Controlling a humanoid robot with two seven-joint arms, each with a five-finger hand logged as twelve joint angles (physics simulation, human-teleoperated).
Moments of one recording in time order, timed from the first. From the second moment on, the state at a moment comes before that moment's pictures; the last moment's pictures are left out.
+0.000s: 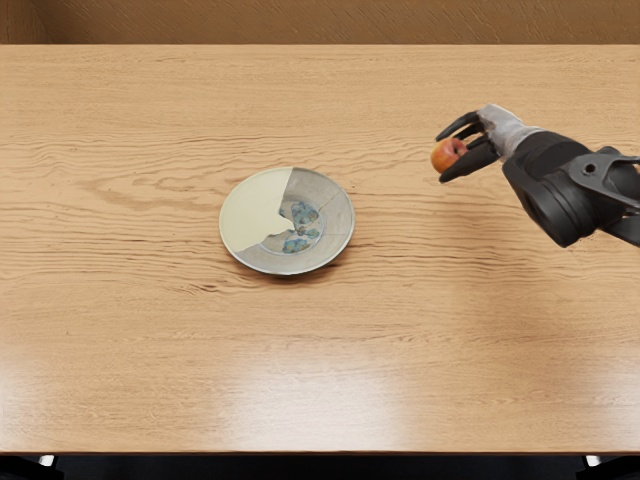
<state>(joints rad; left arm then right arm) -0.02 0.00 -0.11 -0.11 0.20 -0.07 0.19 1.30 -0.63 0.06 1.54 -0.50 -0.61 -0.61</state>
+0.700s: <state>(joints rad) -0.02 0.00 -0.11 -0.11 0.20 -0.07 0.19 1.29 -0.28 0.19 1.56 -0.46 -0.61 -0.61</state>
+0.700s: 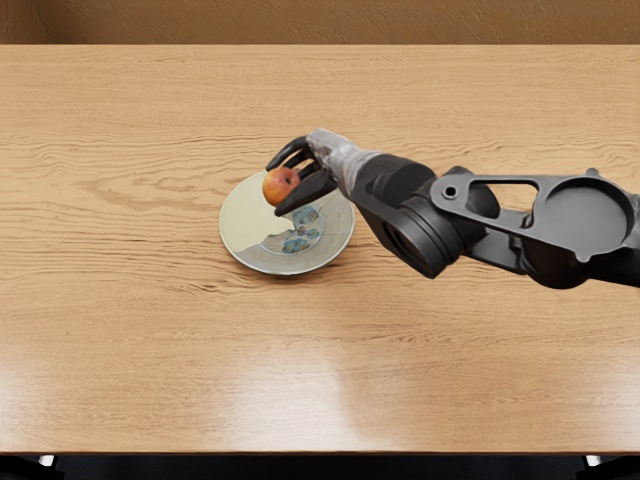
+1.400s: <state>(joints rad) -0.02 0.00 -0.11 -0.11 0.20 -0.07 0.19 0.96 -0.48 0.69 1.56 -0.36 -0.09 -0.61</state>
